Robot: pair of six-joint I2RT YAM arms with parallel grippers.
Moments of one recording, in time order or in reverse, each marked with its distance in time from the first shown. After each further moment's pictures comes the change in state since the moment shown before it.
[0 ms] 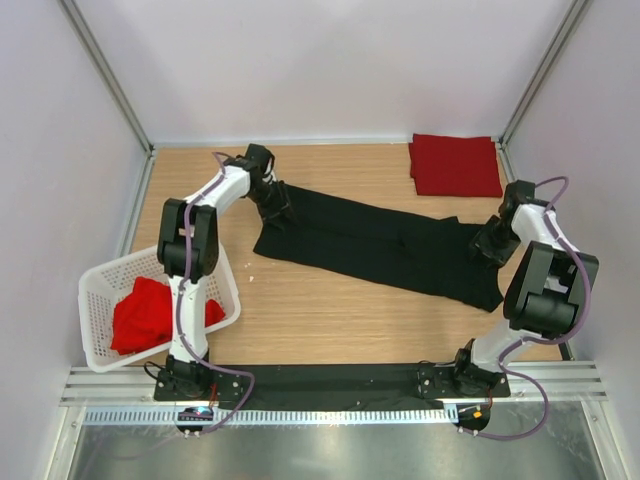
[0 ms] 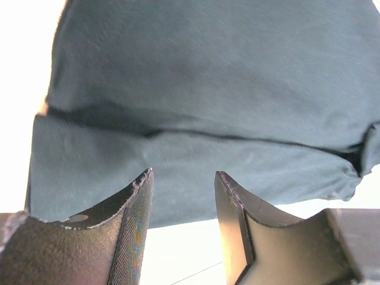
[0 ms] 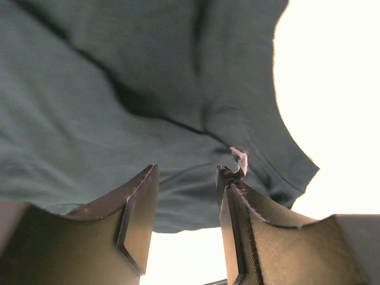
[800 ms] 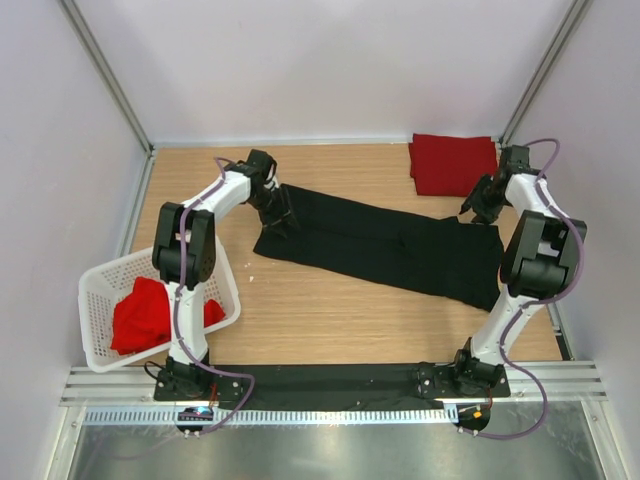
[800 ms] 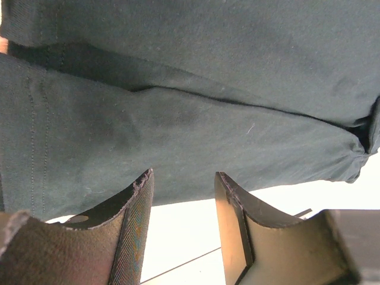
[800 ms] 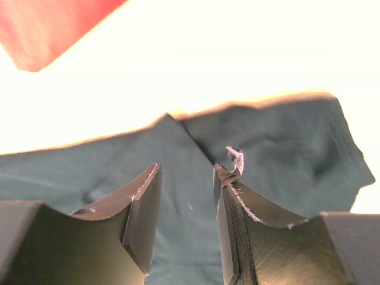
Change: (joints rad) left arm -0.026 -0.087 -0.108 0.012 0.027 -0.003; right arm 0.059 0.237 0.330 0.132 -0.139 -0.034
